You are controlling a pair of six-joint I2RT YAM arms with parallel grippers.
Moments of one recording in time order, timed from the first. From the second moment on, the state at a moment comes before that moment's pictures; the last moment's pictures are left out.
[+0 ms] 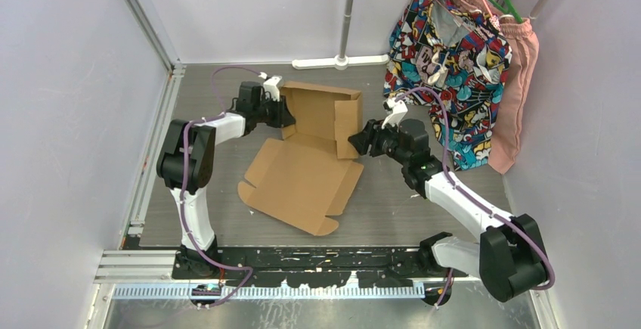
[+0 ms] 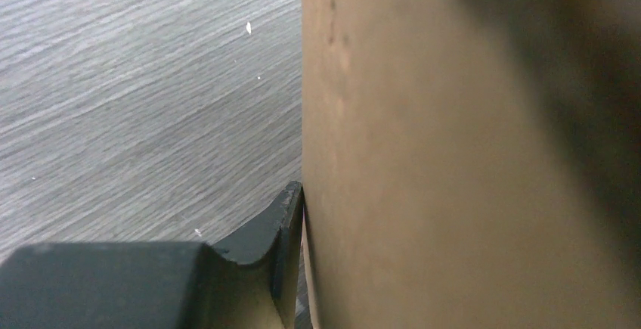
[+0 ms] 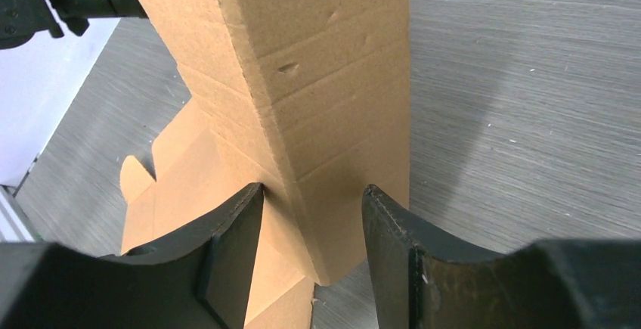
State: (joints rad) left arm -0.27 2.00 1.24 0.14 0.52 -0.15; right arm 0.38 1.14 0.60 0.25 -0.28 0.37
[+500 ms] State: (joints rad) left arm -0.32 1.95 1.17 0.16 0.42 -0.11; right arm 0.39 1.18 0.61 0.25 -0.19 0.32
